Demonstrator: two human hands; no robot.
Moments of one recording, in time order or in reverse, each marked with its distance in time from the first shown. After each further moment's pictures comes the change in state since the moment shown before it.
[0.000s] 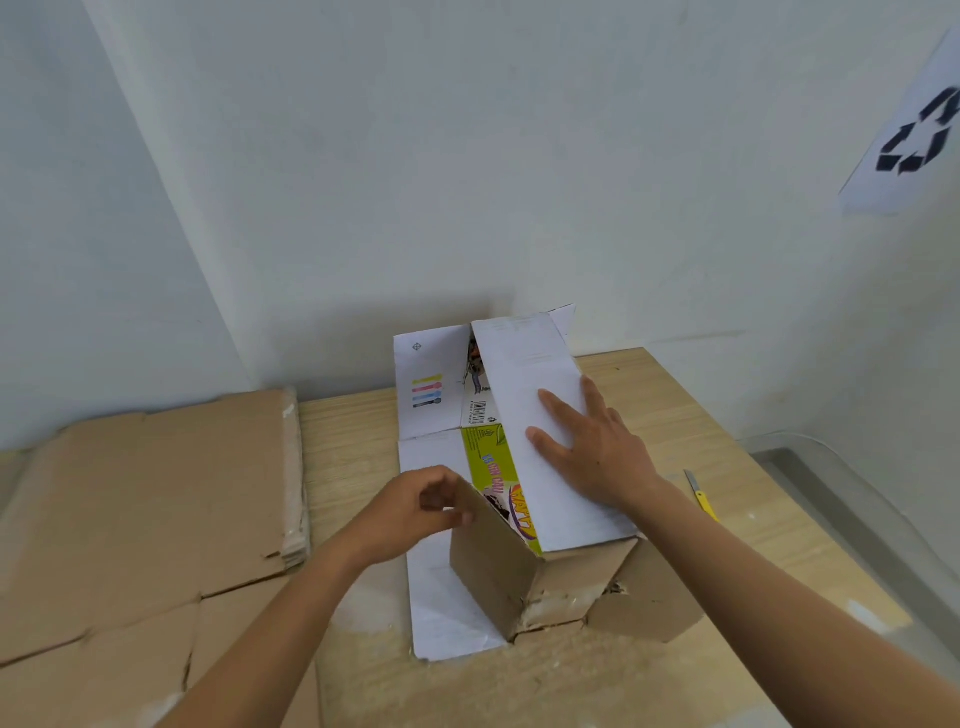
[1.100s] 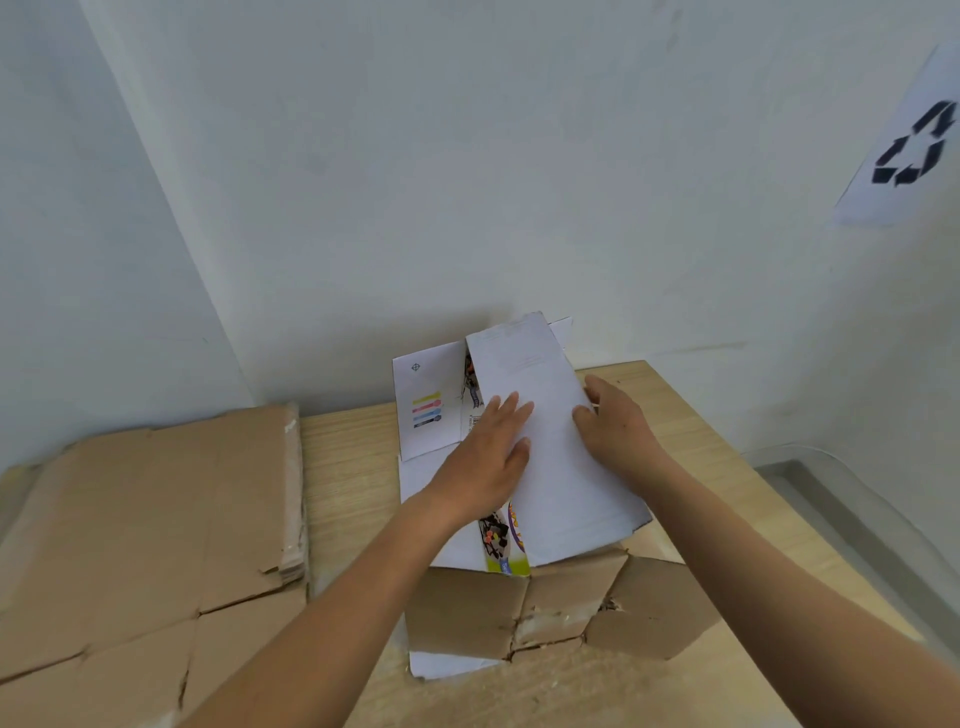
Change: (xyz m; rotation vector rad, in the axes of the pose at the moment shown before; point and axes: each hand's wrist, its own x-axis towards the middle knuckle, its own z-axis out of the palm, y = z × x) left_hand 0.053 0.074 0.042 0.479 0.080 0.114; right_hand 0.008 0.000 -0.036 0.599 0.150 0.105
